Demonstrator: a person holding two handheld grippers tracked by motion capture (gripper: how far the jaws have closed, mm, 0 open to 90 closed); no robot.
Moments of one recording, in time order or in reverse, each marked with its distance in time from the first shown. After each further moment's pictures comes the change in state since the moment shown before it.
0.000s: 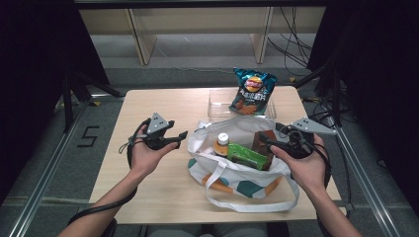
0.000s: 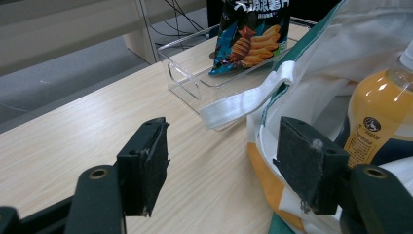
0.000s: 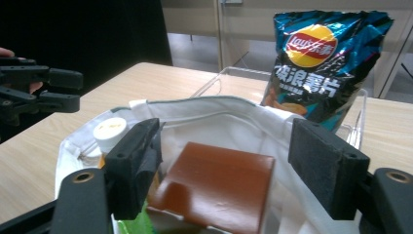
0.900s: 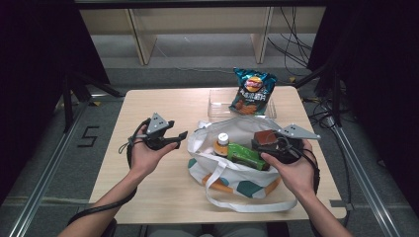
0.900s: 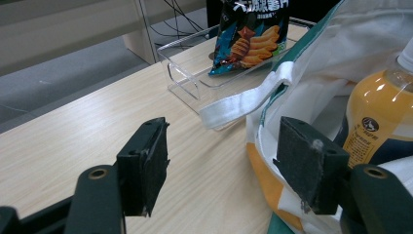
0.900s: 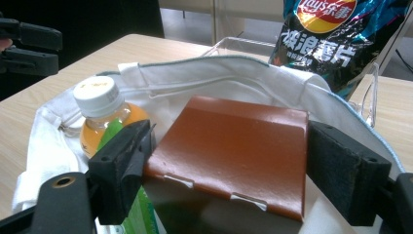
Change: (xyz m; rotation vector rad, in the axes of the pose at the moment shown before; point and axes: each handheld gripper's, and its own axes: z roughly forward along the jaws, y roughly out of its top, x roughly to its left) left arm -0.001 0.000 -0.001 -0.003 -0.001 -0.009; right arm 0.009 -0.022 0.019 0.078 -0.037 -0.008
